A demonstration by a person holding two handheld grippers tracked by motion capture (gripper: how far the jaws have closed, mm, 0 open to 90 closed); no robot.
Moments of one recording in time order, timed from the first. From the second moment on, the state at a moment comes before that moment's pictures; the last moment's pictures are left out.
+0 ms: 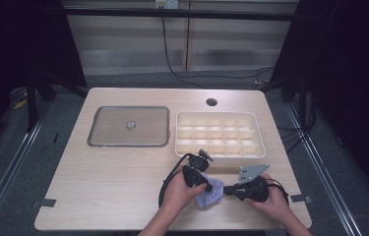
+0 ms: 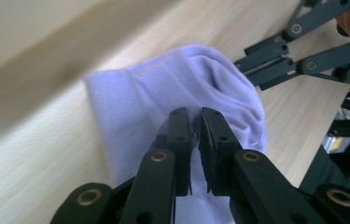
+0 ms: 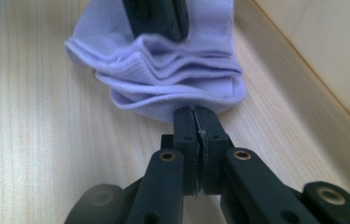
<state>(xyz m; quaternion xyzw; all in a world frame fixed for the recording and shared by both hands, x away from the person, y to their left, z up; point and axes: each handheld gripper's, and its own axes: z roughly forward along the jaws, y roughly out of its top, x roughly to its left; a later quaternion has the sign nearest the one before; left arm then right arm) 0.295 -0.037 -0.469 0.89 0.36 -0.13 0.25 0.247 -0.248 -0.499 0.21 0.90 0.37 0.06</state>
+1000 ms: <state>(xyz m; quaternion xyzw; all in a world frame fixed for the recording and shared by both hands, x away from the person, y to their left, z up) 0.288 -0.038 -0.467 0.89 0.35 -0.14 0.26 0.246 -0.248 -0.499 0.21 0.90 0.37 0.06</state>
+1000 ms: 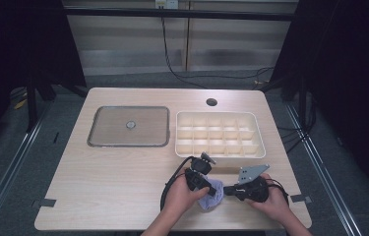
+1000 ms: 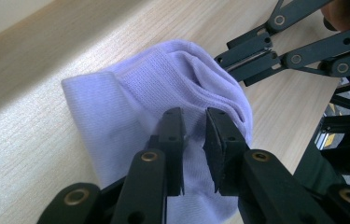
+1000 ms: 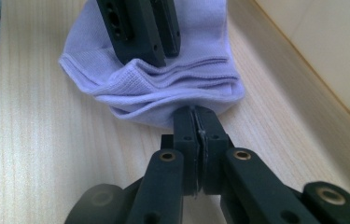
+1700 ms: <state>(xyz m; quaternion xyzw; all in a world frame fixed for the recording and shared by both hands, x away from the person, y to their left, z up) 0.298 -0.015 -0.442 0.88 0.36 -0.12 0.28 0.246 -0.248 -0.499 0.21 0.90 0.37 0.06</state>
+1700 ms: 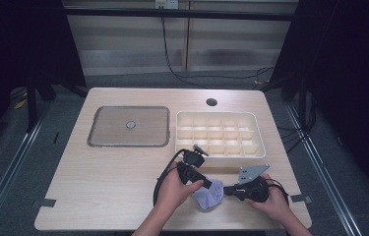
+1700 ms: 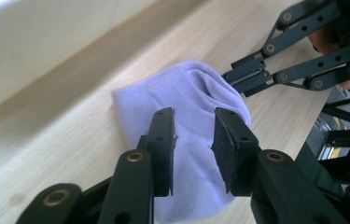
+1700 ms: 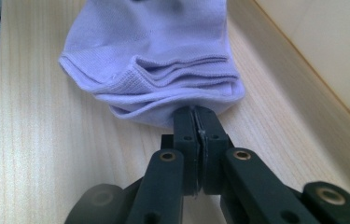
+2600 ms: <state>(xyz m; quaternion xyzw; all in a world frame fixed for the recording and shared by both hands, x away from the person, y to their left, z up) 0.302 0.008 -0.460 0.87 0.41 -0.13 0.26 0.246 -0.249 -0.500 0.21 0.90 0.38 0.06</state>
